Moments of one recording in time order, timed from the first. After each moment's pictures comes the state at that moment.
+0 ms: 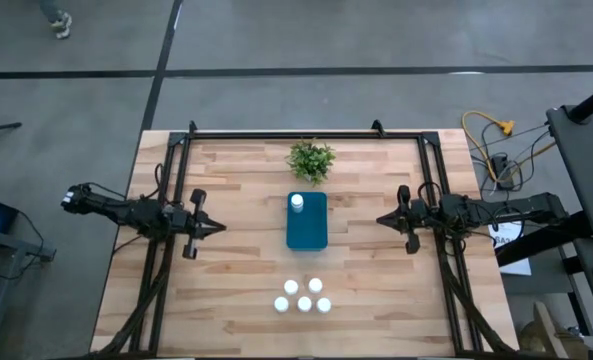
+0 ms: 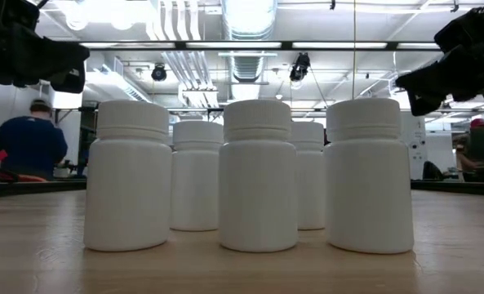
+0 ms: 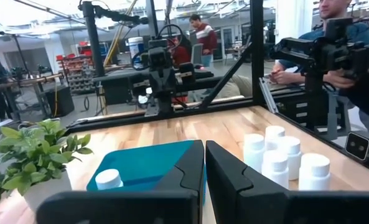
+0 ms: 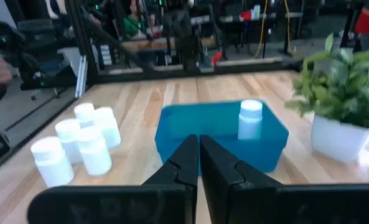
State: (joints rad) left arm -0.29 0.04 0.01 0.04 -0.19 0.11; right arm 0.09 0.16 0.01 0.07 0.06 0.13
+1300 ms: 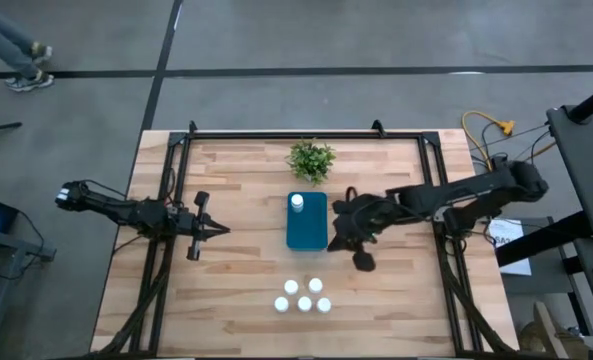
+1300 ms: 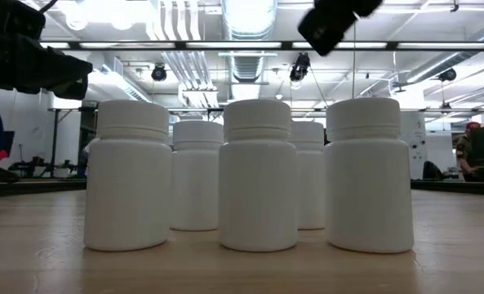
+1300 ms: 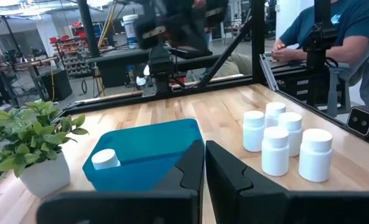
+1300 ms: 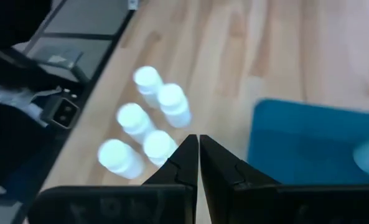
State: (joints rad) left arm -0.29 0.15 0.01 0.06 -0.19 0.11; right arm 0.17 1.39 1.06 -0.36 -0.22 0.10
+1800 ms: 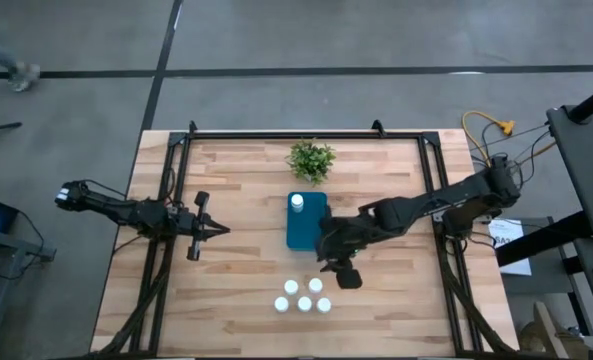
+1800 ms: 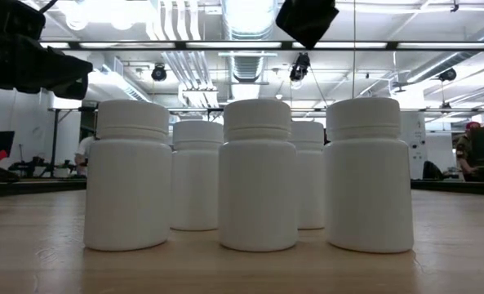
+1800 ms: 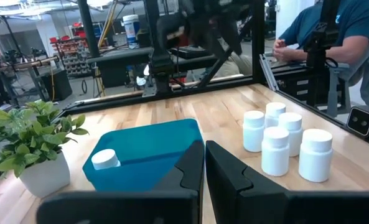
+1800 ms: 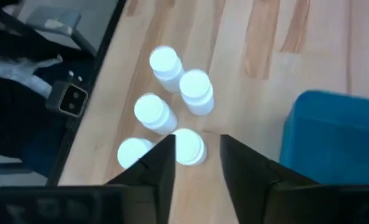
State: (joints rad) left arm -0.29 0.15 0.01 0.07 -0.19 0.11; right arm 0.26 1.64 1.36 -0.61 -0.18 0.17
